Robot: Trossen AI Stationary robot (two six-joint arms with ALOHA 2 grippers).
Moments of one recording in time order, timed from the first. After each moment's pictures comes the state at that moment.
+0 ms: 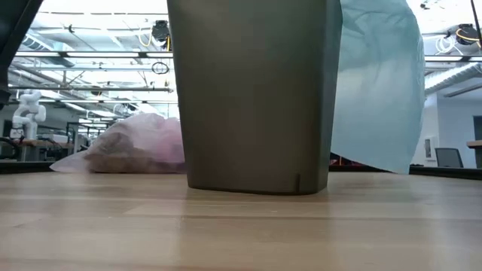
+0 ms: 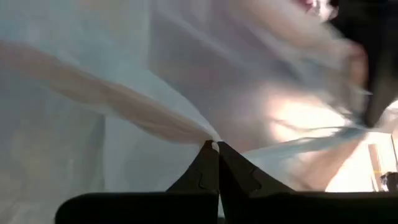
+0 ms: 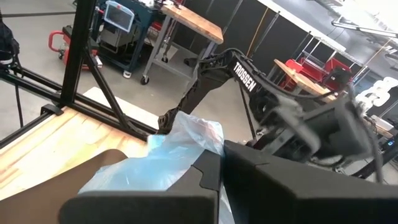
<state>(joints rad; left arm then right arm) 0.42 1.80 1.81 -0.39 1.20 -1.25 0.04 1.13 1.50 -0.49 0.03 -0.46</state>
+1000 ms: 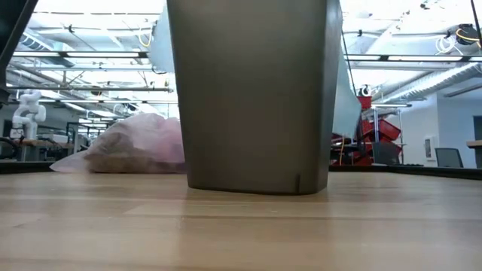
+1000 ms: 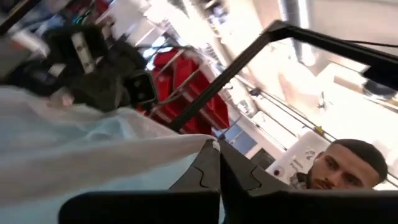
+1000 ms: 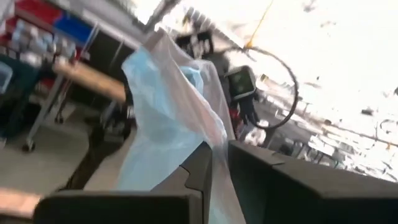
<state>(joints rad) 0.51 1.76 2.36 -0.07 1.05 -1.23 0.06 1.12 1.50 -0.05 0.31 -0.58</state>
